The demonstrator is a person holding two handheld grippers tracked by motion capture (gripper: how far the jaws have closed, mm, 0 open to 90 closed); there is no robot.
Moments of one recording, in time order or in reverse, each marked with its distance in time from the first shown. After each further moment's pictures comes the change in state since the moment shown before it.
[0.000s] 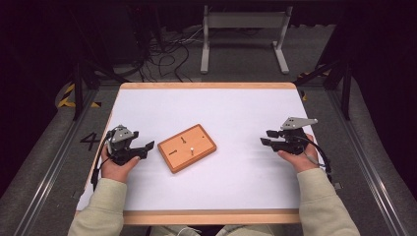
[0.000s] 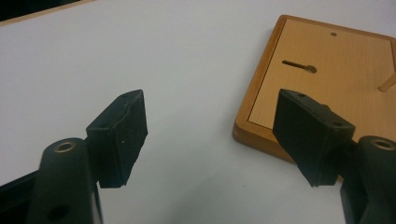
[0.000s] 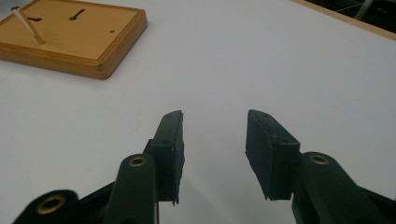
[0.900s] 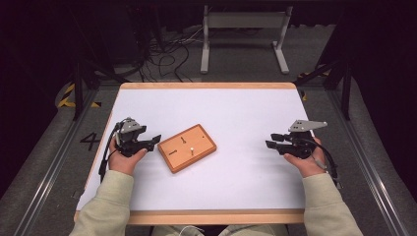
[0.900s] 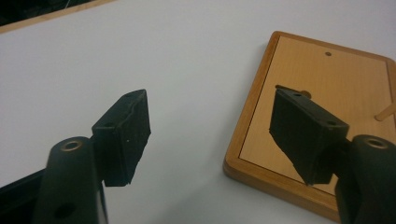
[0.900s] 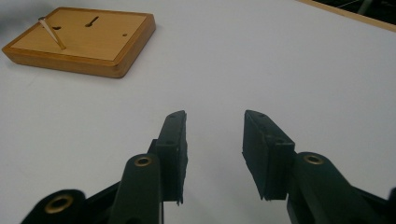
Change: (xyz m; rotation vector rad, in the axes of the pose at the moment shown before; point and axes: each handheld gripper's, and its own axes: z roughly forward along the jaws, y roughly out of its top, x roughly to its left) left arm -0.002 0.024 0.022 0.044 -0.014 0.001; right arm 0.004 -0.007 -0.022 -0.007 0.017 0.045
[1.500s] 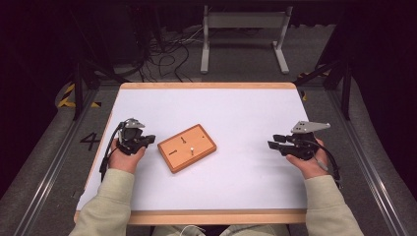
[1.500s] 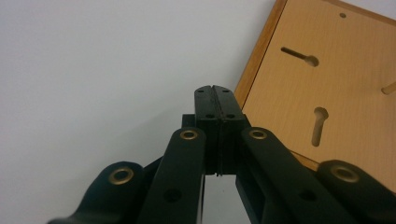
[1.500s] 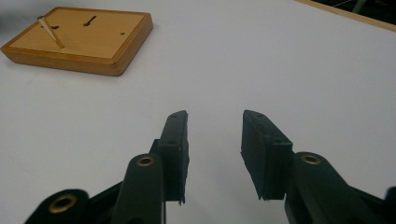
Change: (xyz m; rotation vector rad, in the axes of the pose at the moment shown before) left arm 0.002 0.001 0.006 0.191 -0.053 -0.079; right arm 0.000 -0.003 -0.006 0.000 -0.010 0.008
